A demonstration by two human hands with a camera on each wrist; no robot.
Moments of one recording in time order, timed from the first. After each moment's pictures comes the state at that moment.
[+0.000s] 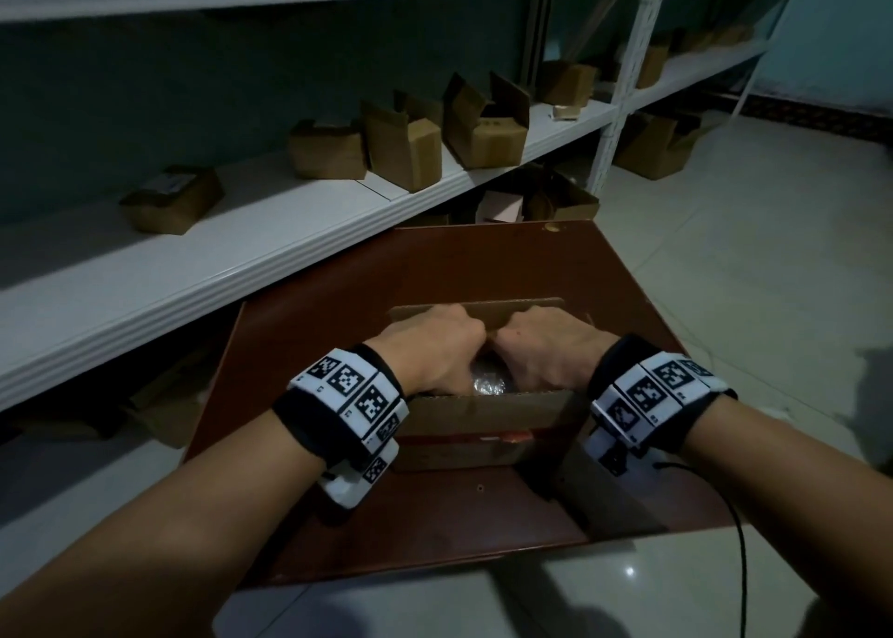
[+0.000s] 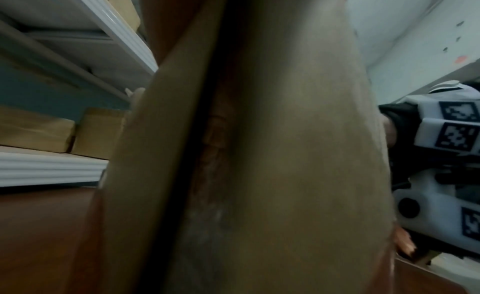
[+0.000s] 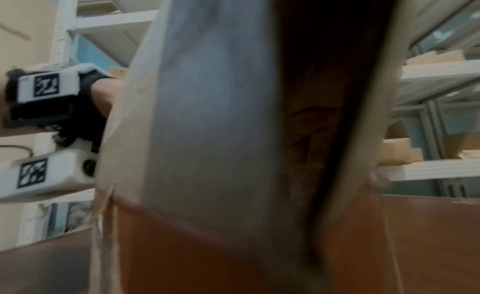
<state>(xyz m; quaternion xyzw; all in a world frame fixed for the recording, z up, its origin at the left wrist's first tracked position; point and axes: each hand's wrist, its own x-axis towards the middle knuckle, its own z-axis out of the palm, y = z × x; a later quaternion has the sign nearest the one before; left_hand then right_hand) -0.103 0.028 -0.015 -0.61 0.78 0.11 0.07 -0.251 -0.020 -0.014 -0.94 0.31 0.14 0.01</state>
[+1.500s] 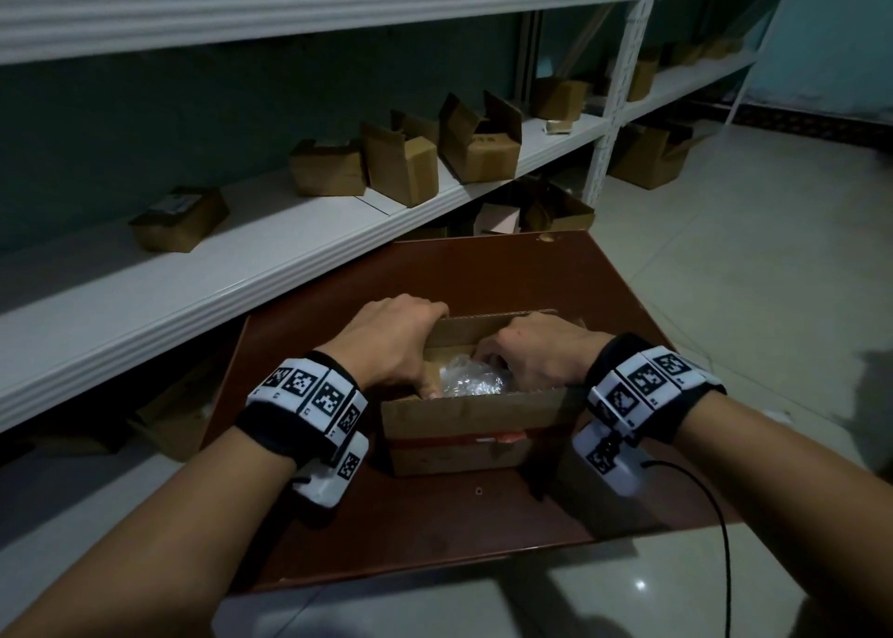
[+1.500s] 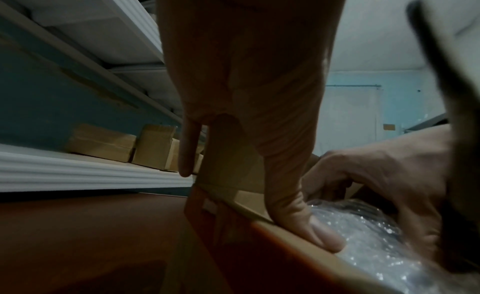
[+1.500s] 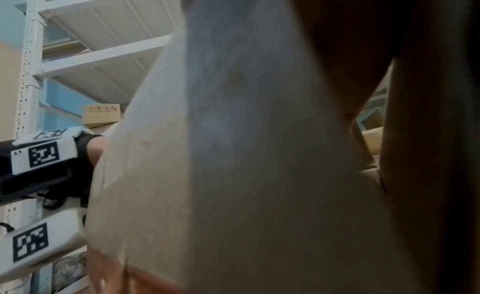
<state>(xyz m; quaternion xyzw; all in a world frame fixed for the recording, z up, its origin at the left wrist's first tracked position) -0.064 0.035 -0.005 -0.67 0.74 0.06 0.04 -0.258 -0.030 -0.014 -0.94 0.30 0.13 0.07</state>
